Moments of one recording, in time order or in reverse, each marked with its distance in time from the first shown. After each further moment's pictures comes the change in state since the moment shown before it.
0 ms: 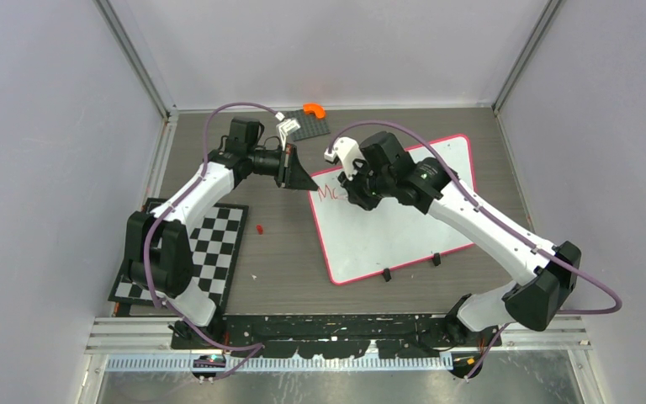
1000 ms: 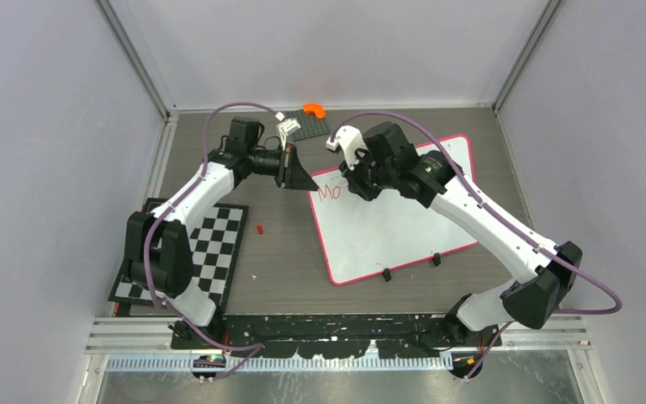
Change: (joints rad) left arm -0.001 0.000 0.000 0.000 0.002 0.001; right arm -0.019 0.018 0.072 -0.003 0.015 -0.010
